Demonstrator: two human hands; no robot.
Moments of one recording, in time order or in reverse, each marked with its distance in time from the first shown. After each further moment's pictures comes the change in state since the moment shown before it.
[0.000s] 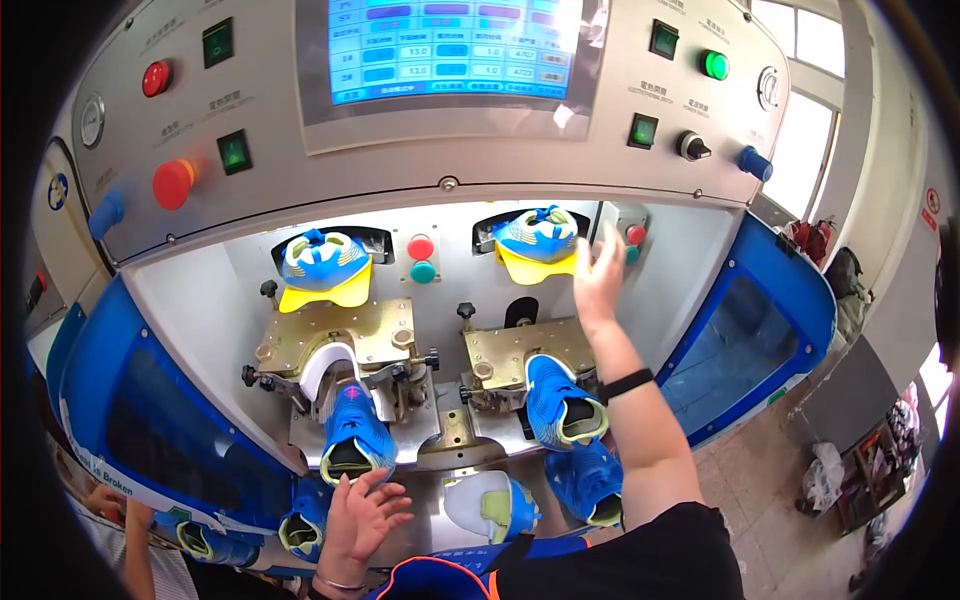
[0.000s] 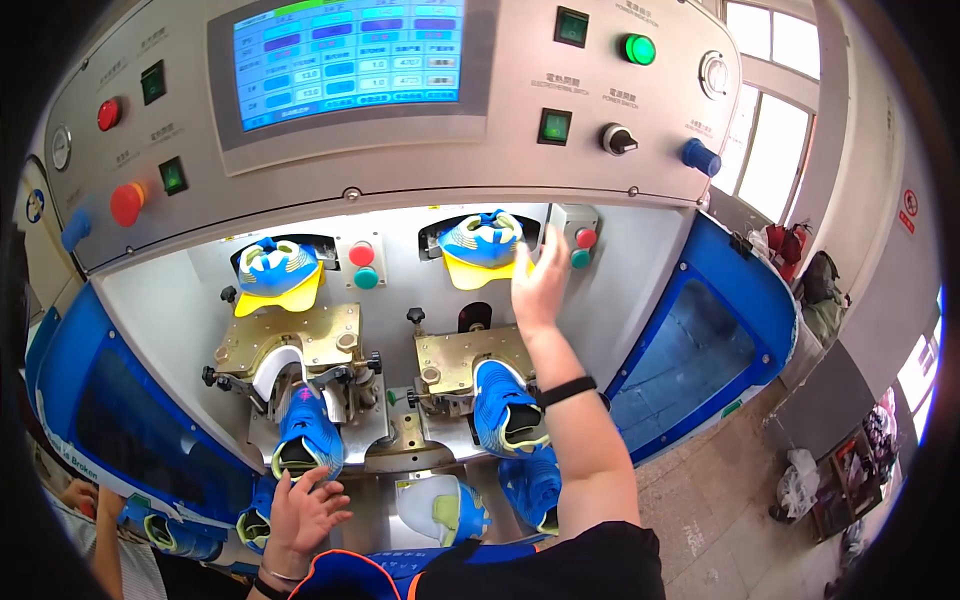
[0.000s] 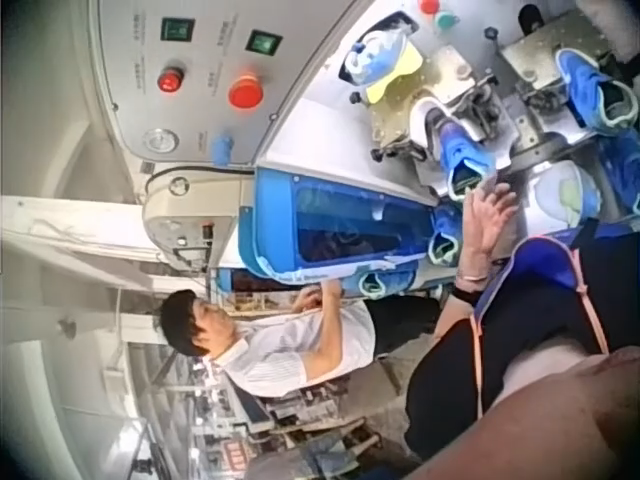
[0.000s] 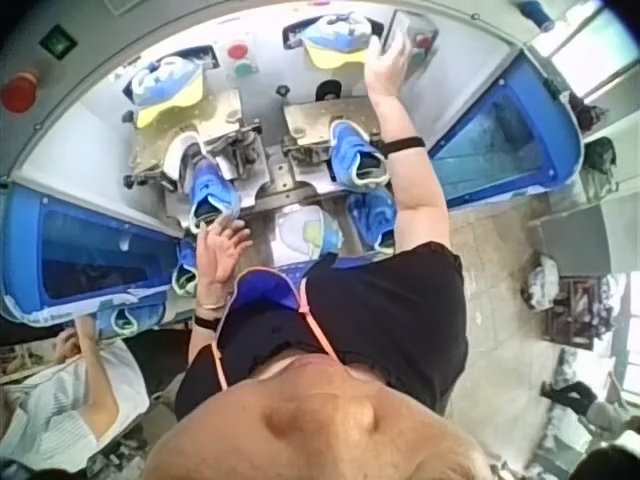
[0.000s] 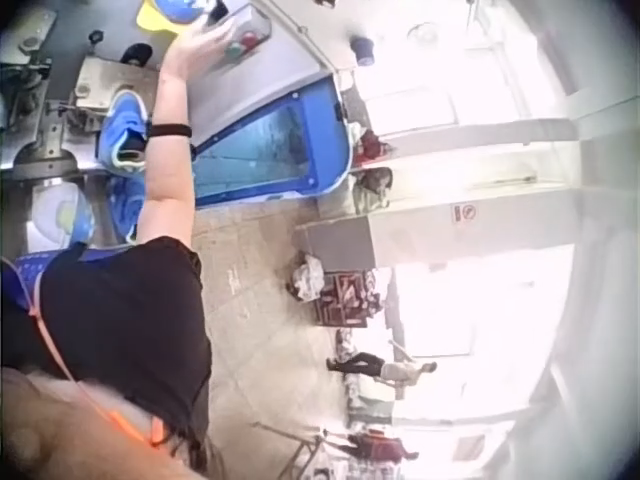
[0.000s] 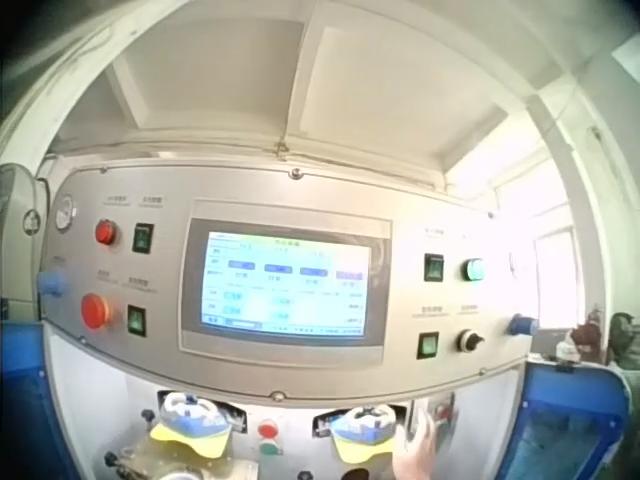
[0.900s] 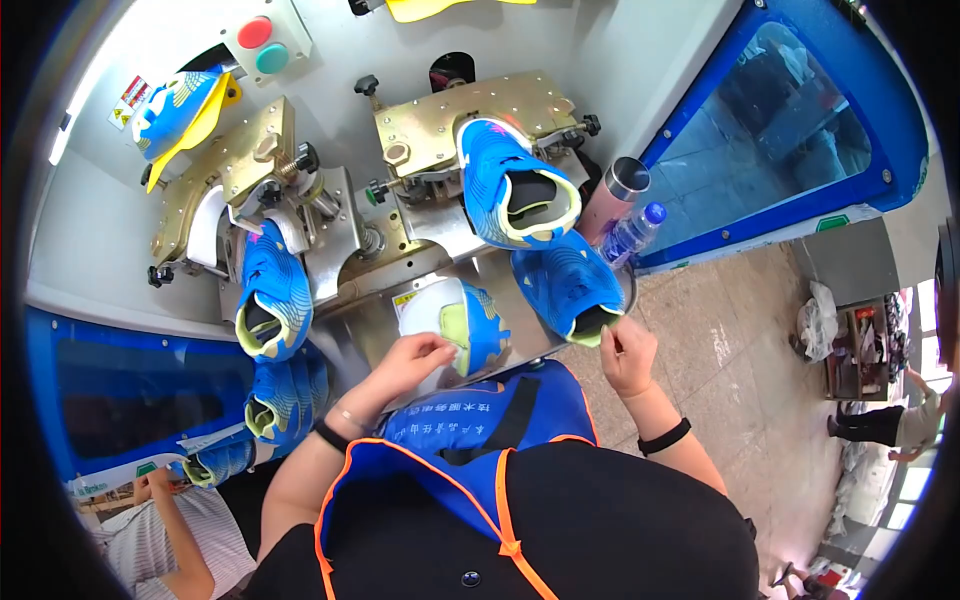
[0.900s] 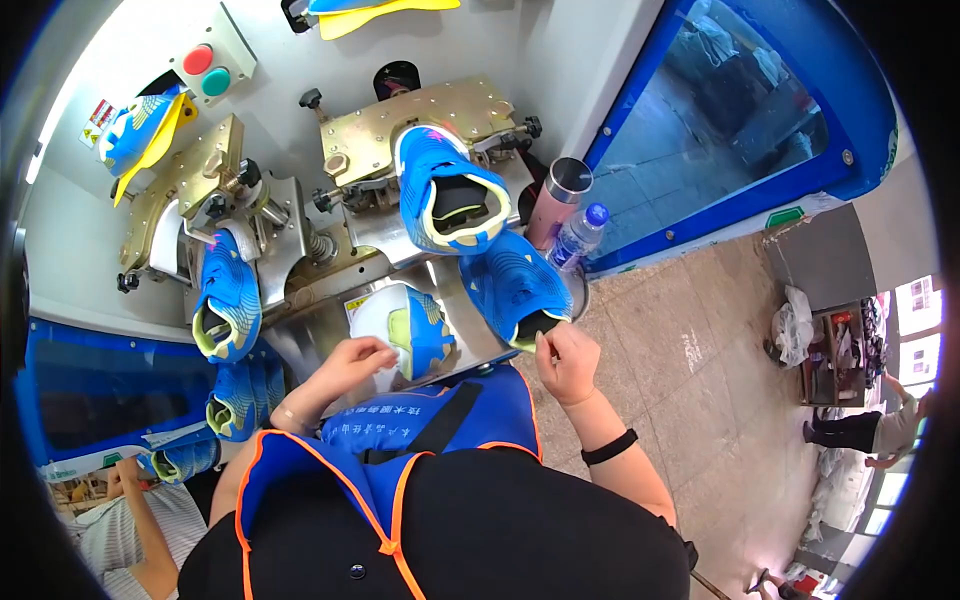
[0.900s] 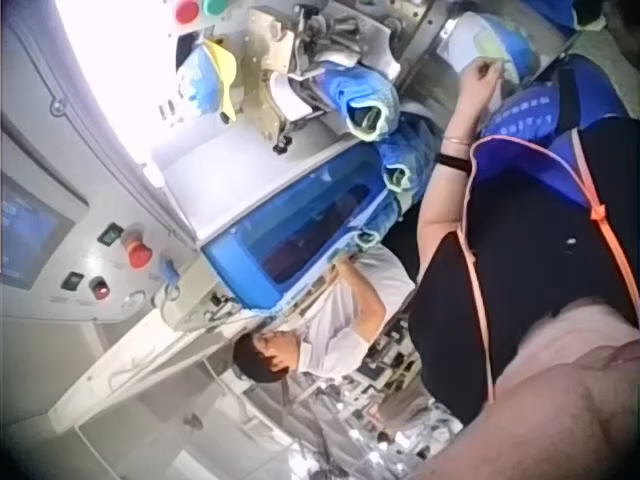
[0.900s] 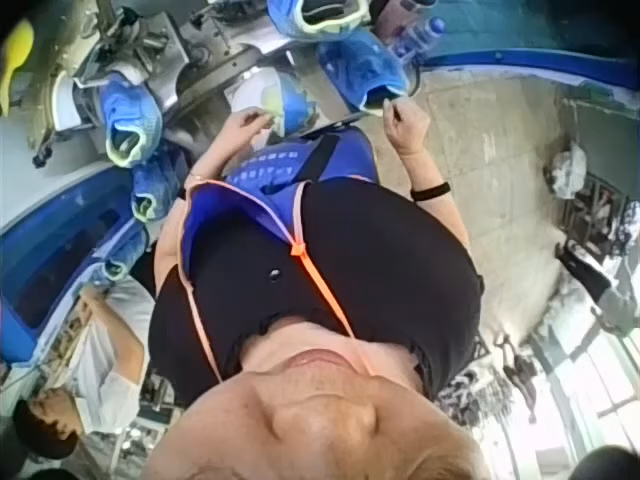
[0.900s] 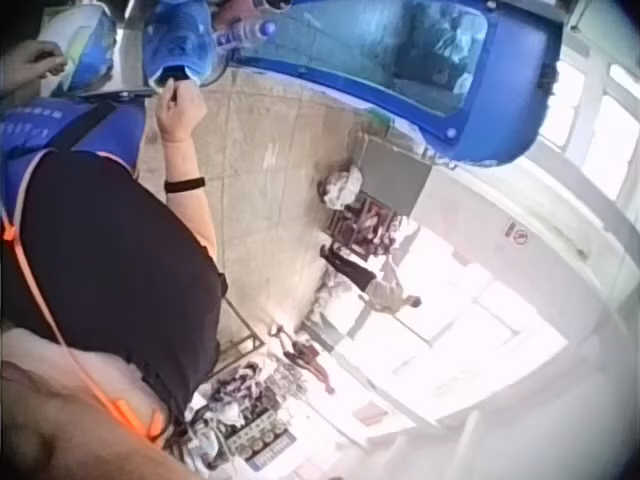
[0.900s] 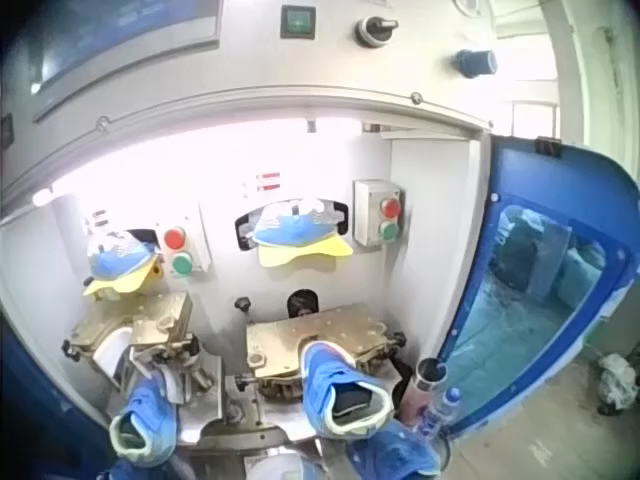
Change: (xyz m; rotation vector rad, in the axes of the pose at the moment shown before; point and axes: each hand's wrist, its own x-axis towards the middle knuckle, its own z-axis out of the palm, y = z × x) left_hand 0.098 -0.144 -0.034 1.202 -0.198 -0.373; right_hand -0.289 -0.011 -0.302 -0.055 -0.588 0.282
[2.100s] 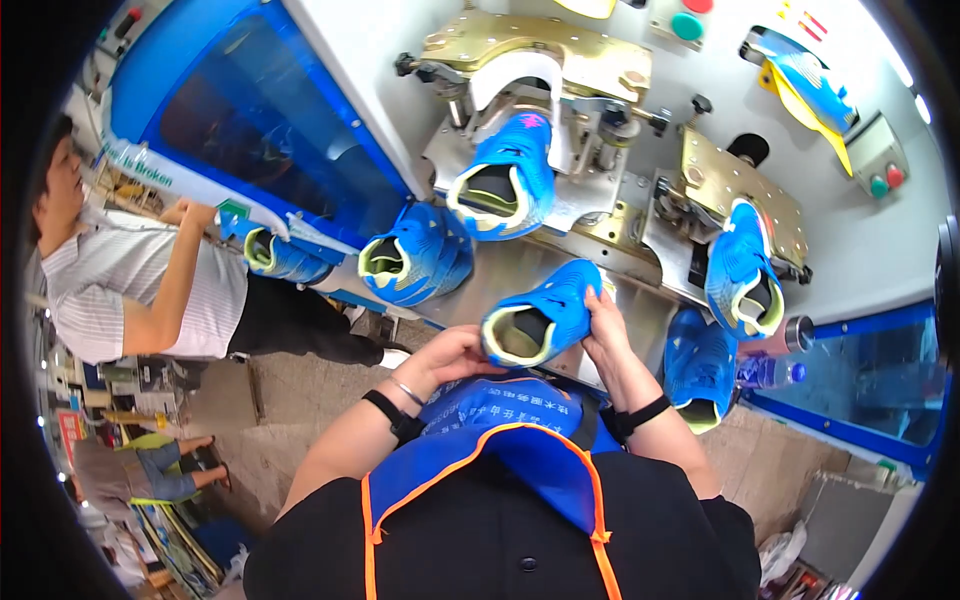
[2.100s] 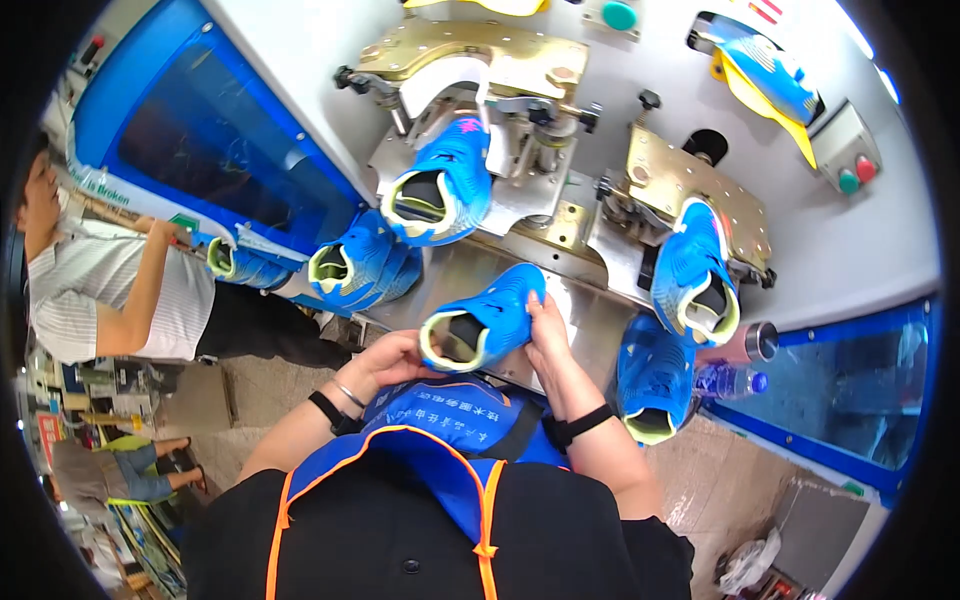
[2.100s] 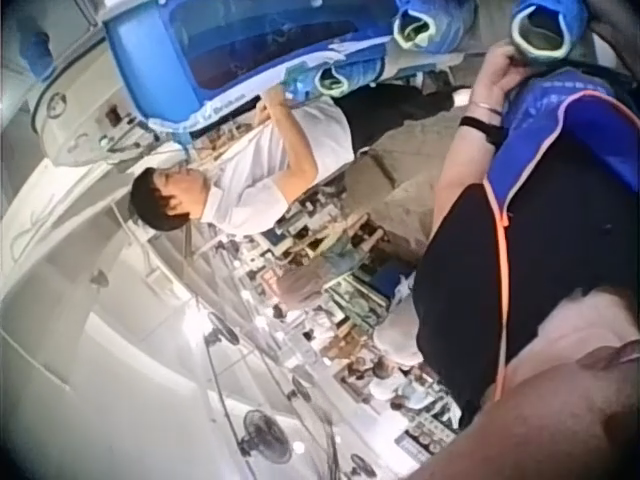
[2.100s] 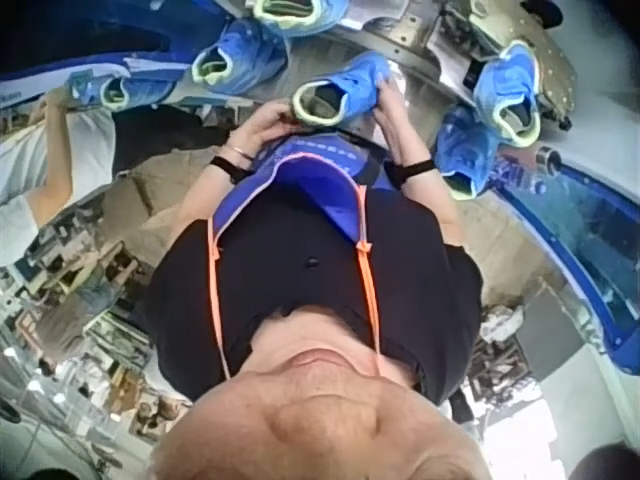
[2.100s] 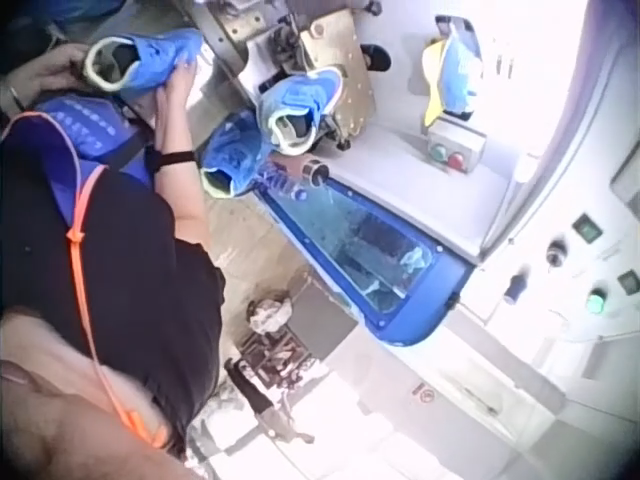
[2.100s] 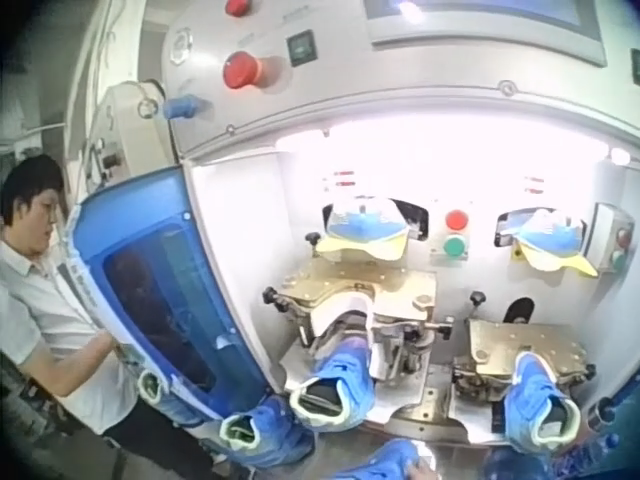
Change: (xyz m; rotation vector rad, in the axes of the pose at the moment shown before) left_hand -0.145 -0.102 -0.009 -1.295 0.337 -0.030; right_hand 0.015 -0.094 0.261 1.220 -0.731 1.148
